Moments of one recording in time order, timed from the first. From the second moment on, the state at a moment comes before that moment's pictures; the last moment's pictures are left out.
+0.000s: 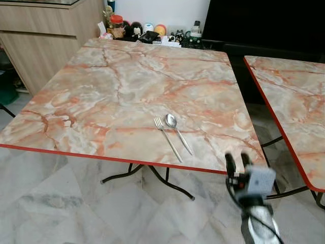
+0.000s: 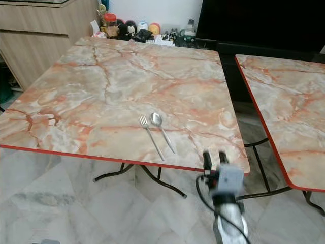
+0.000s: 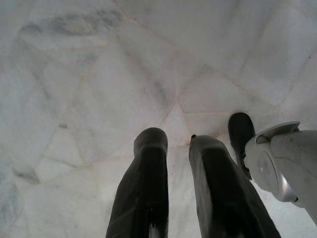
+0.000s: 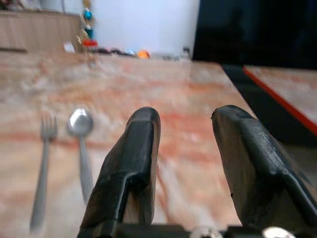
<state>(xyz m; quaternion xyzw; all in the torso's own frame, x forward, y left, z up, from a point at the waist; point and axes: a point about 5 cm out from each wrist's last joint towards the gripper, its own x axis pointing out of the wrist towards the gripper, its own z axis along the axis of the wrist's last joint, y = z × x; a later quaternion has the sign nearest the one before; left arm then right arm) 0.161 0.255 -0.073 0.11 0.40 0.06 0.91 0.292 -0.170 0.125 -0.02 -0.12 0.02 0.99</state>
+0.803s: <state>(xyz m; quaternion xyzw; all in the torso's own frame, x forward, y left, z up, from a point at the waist) 0.155 0.284 -0.065 0.13 0.41 0.09 0.90 0.317 -0.156 0.139 -0.04 -0.10 0.08 0.99</state>
